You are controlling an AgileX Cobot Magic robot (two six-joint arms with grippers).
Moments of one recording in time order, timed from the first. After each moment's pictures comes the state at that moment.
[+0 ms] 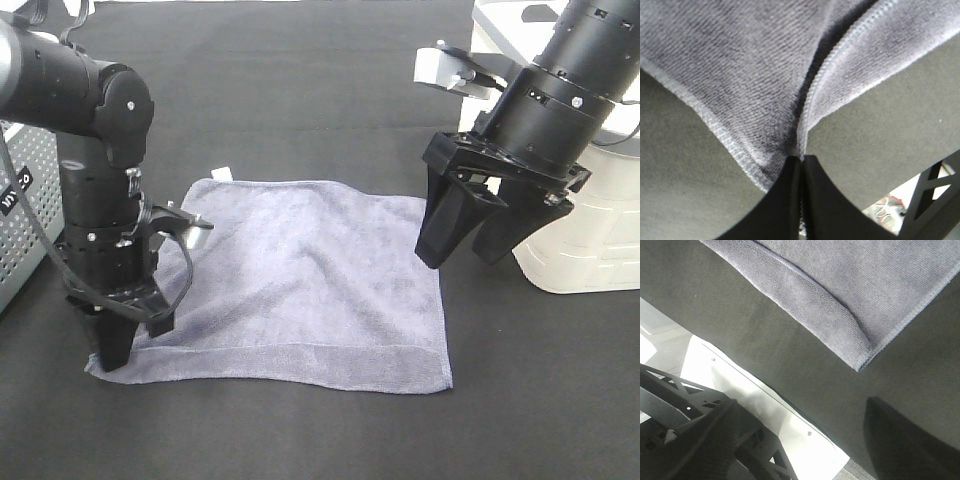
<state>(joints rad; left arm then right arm) -0.43 2.09 -1.29 -0.04 1.21 0.33 0.32 1.71 -1.25 0.40 1.21 -0.30</state>
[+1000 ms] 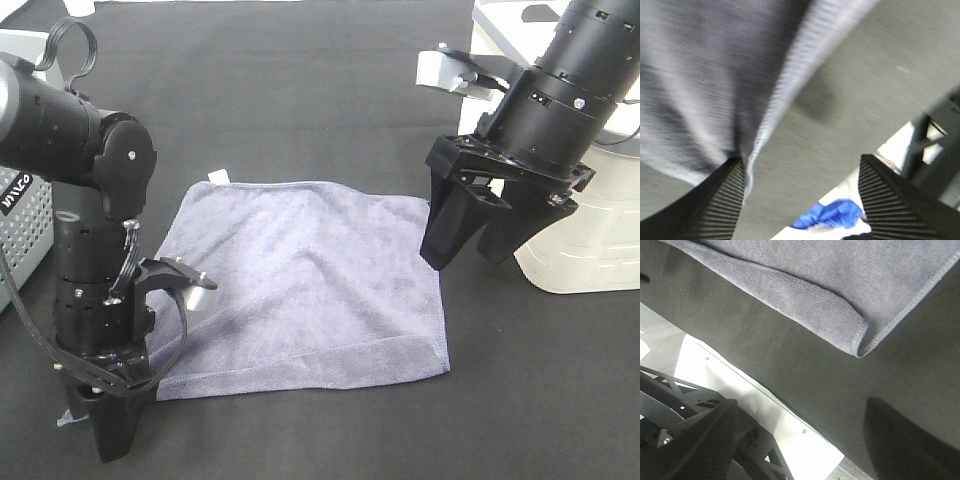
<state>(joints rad) -0.49 2.05 -1.13 -0.11 1.18 0.43 0.32 1.71 -1.25 0.38 1.21 -0.29</state>
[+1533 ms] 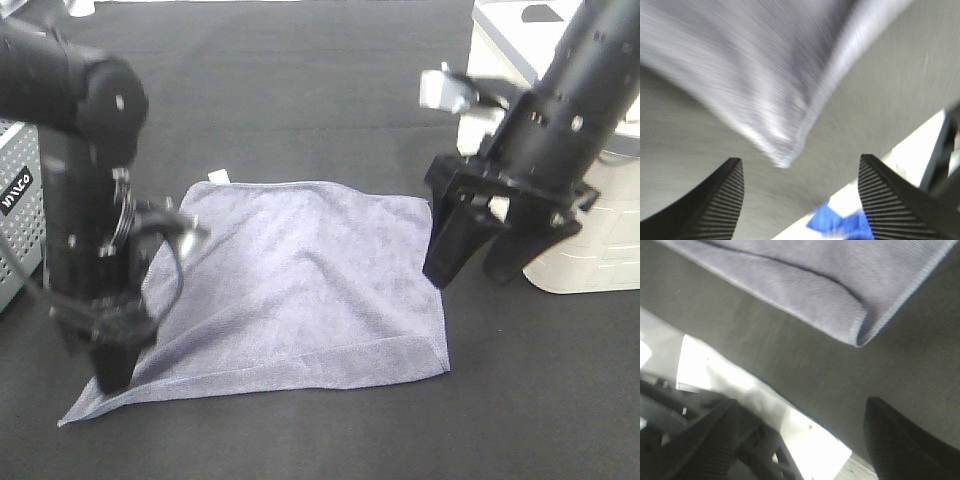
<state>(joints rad) -0.48 1.98 -1.22 0.00 1.21 0.31 0.32 1.71 -1.18 0.38 1.16 -0.23</state>
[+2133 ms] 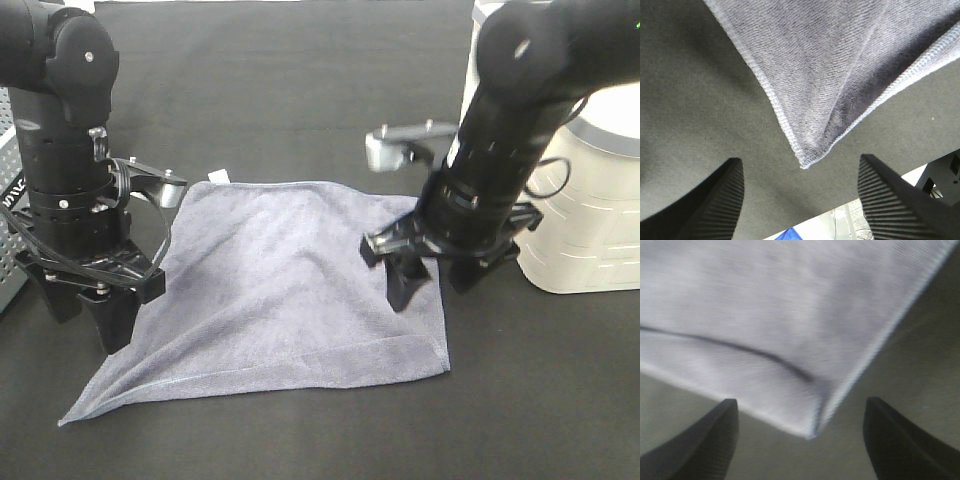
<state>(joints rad) -0.43 1.95 -1.27 0.01 1.21 0.12 0.51 1.83 -1.12 0.08 0.79 0.06</state>
